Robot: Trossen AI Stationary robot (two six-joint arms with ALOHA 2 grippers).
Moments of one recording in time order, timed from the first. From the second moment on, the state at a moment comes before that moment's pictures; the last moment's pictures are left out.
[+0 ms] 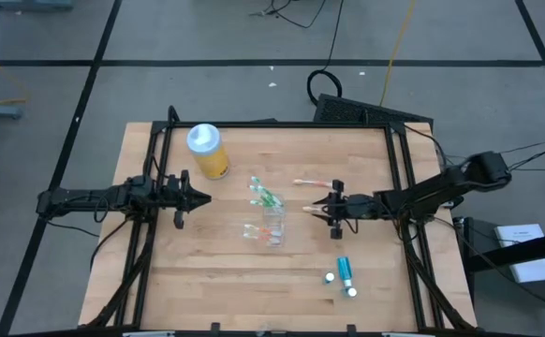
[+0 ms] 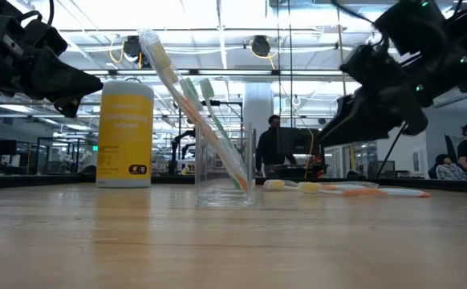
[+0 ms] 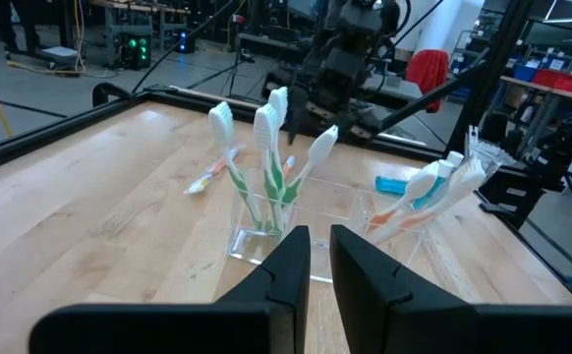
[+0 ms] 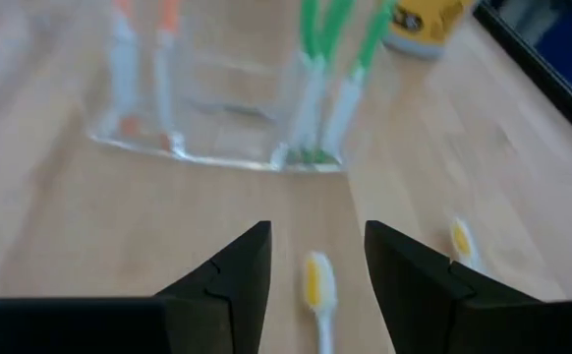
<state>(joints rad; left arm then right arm) 0.05 0.12 0.01 0.03 0.04 -0.19 0.15 1.30 0.33 0.48 0.28 -0.07</state>
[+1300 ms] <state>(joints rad) 0.05 0.12 0.01 0.03 0.04 -0.19 0.50 1.40 0.70 -0.46 -0.32 1.06</state>
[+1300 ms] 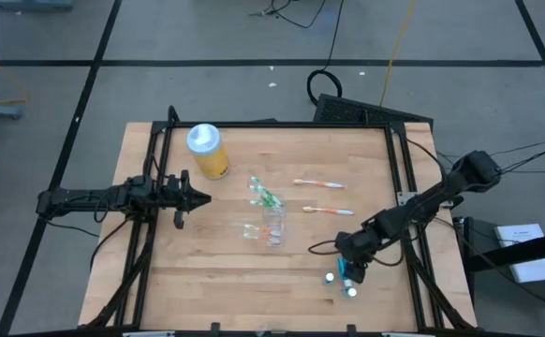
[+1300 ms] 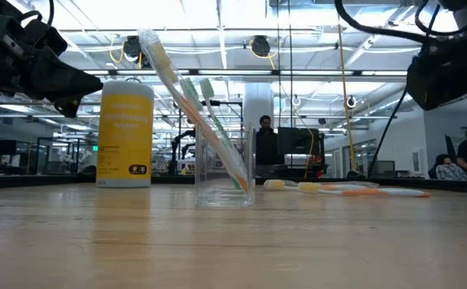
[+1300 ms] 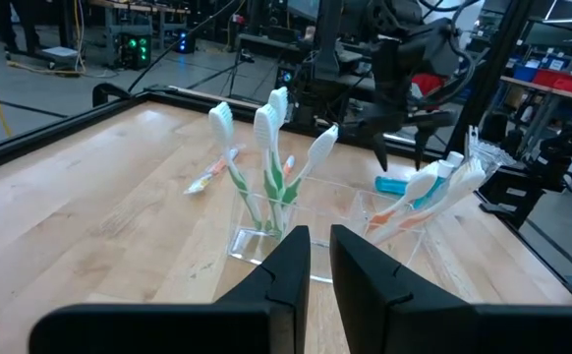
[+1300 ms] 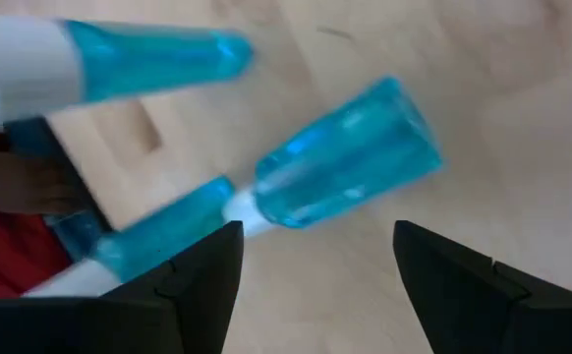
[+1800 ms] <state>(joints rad) 0.05 0.12 0.01 0.03 0.04 -0.19 0.46 1.49 0.69 -0.31 -0.29 0.84</state>
